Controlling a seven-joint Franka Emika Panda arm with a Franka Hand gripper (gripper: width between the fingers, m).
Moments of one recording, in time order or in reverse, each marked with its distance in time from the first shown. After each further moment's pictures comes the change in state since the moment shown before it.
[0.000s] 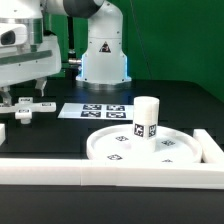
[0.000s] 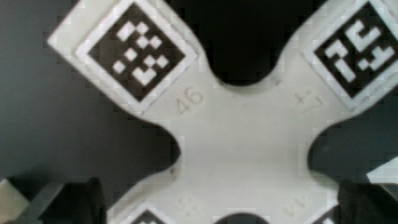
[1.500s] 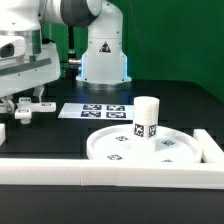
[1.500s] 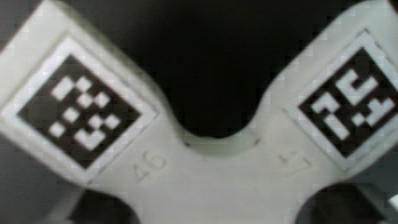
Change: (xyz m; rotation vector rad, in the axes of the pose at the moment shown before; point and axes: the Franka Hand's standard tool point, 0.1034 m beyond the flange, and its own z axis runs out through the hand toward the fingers) arm -0.007 -0.009 0.018 0.033 -0.014 0.008
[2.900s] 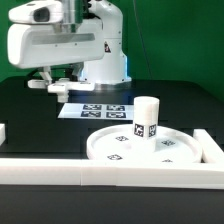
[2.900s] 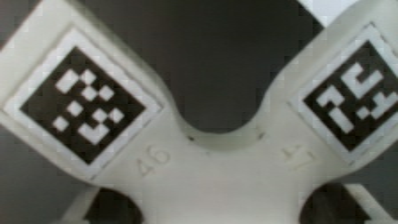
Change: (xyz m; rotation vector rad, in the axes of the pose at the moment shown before) arm 0.086 -0.020 -0.058 -0.039 0.051 0.204
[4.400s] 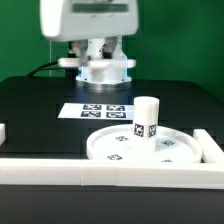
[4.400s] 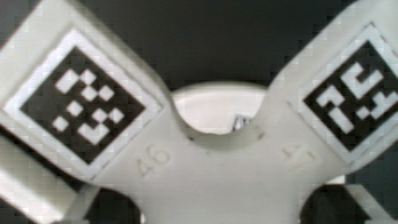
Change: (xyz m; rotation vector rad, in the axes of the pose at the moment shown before) arm 0.139 -0.018 -0.069 0.027 0.000 -0.137
